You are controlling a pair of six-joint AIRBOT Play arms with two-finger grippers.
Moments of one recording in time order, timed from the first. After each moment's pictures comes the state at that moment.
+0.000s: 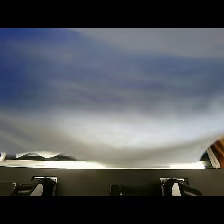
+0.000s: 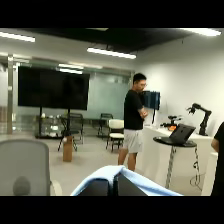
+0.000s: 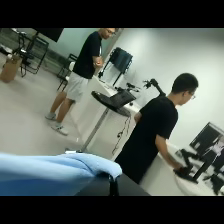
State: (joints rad) left arm 0.13 -0.76 1.96 1.05 -0.92 -1.47; right arm -0.40 -0.62 1.89 -1.46 1.10 1.00
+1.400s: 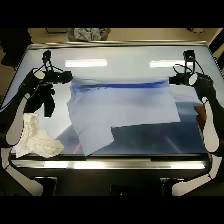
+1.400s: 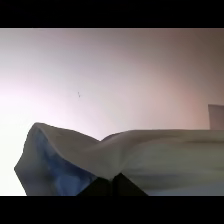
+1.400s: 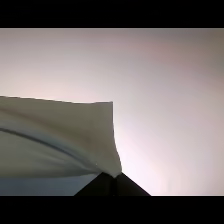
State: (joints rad) left arm 0.01 -1.89 1.78 1.03 -0.80 -1.35; right arm -0.19 -1.77 1.60 -1.46 0.53 1.20
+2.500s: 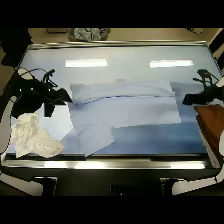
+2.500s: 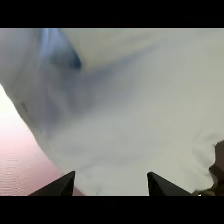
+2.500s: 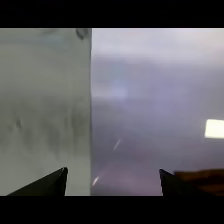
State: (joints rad) left arm 0.08 -1.70 1.55 1.04 -1.49 -1.41; right arm -0.44 -1.71 1.56 -1.33 1.25 0.99
